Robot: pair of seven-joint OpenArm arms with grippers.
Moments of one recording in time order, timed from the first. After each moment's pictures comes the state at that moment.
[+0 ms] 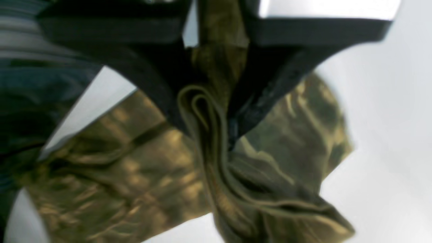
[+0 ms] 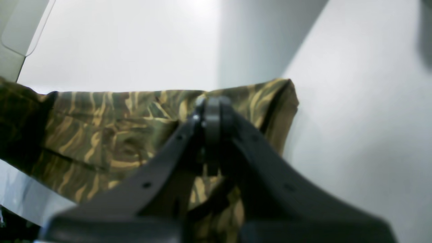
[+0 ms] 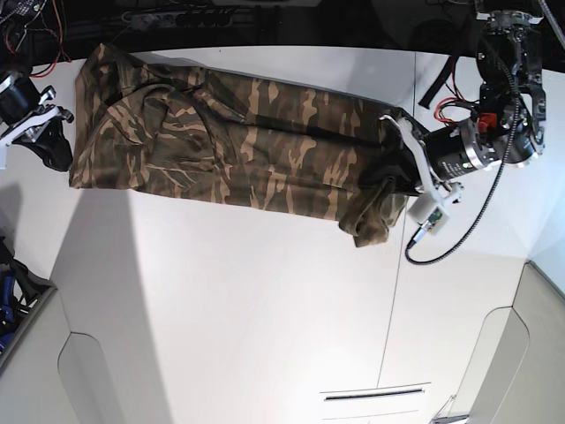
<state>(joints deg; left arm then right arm) 10.9 -20.7 -8.1 109.6 -48.5 -35.9 60.0 -20.5 9.6 40.9 106.1 50.6 32.4 -57.4</state>
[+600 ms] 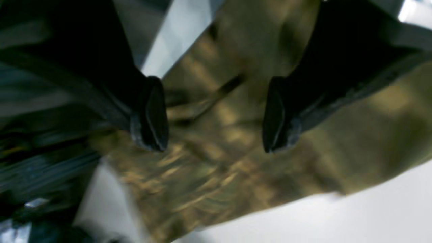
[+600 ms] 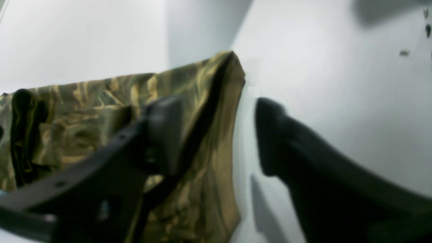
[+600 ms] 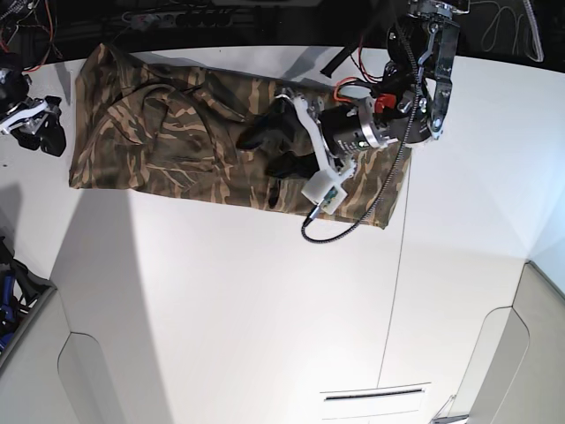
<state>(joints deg) 10.9 -6.6 7.3 101.9 -42.7 -34.2 50.8 -20.5 9.5 45.5 102.9 44.8 30.5 -59.2</state>
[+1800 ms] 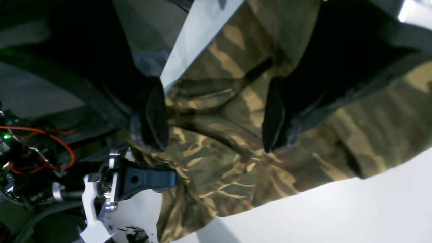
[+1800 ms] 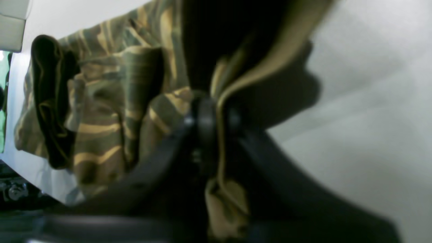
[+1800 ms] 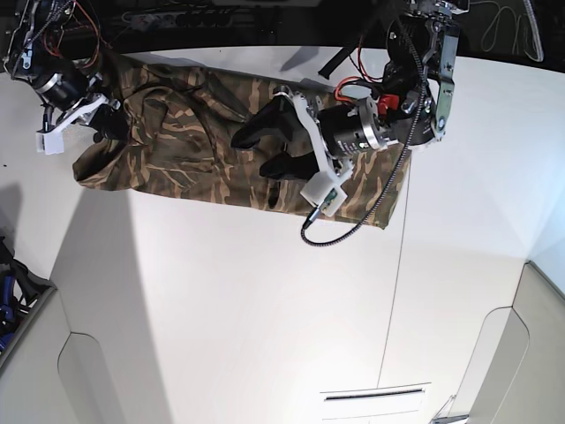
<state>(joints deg) 10.9 -6.5 6.1 104.4 -45.4 -34.2 54.1 -19.1 9.6 29.1 88.6 47.6 32.4 -54.2</state>
